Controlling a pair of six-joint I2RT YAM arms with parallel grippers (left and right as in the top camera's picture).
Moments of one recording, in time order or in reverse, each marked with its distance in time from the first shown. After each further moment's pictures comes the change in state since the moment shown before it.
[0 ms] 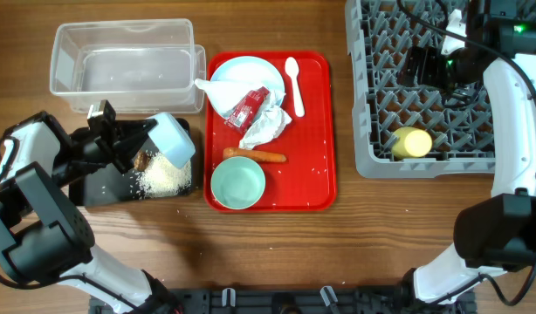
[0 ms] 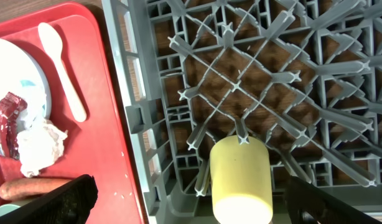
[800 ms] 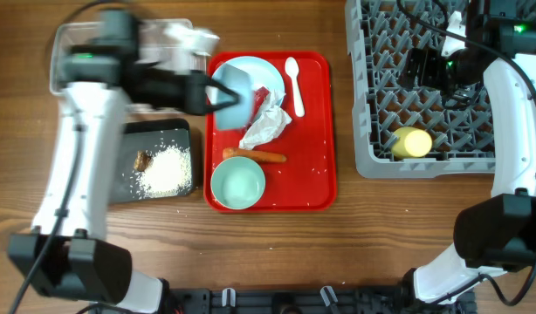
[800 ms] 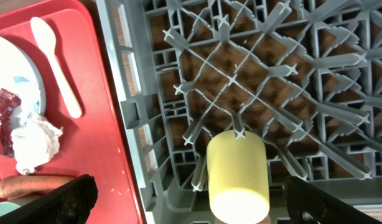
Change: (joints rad) left arm -0.657 -0.206 0.485 0.439 -0.574 -0.314; right arm 0.000 0.000 0.001 -0.018 0.011 0.000
